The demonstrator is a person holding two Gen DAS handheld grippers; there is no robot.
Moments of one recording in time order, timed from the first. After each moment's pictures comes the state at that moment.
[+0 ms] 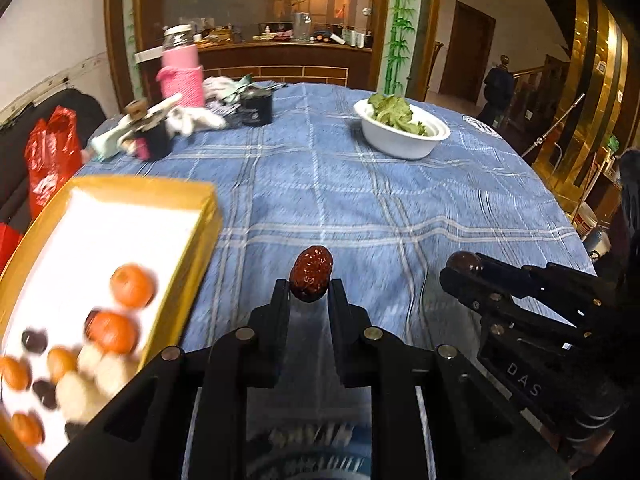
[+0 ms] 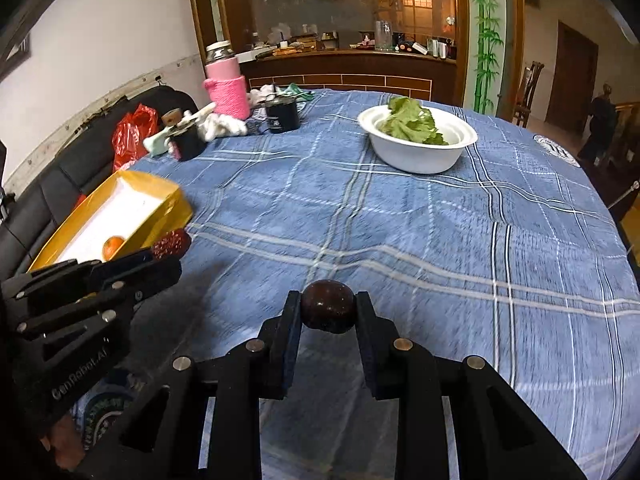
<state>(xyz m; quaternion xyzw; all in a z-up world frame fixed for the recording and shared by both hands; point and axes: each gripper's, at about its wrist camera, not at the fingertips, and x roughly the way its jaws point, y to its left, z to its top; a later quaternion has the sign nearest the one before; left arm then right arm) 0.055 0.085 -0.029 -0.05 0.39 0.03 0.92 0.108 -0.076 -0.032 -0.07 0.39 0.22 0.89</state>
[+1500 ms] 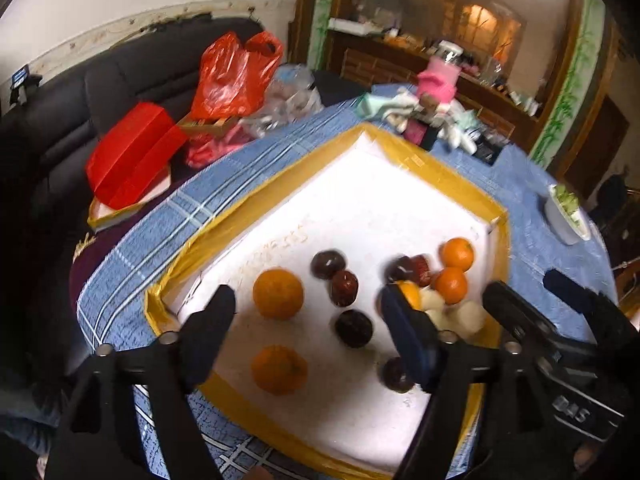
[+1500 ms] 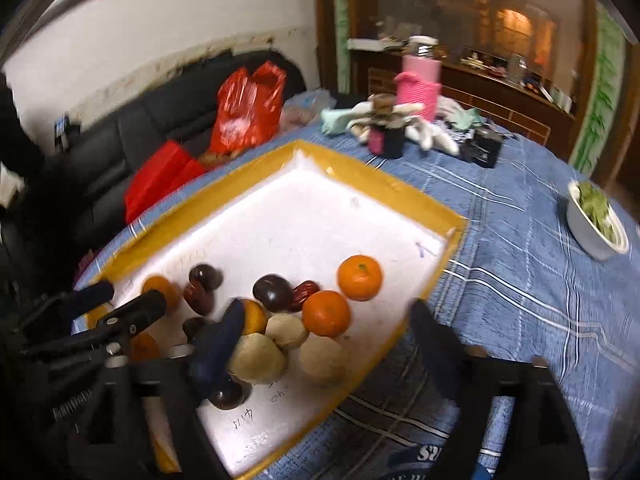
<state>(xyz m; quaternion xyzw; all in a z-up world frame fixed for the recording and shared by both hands) -0.071 0.281 -0.018 -0.18 0.37 0.25 0.87 0.027 0.137 -0.008 -0.13 0.38 0.35 0.85</state>
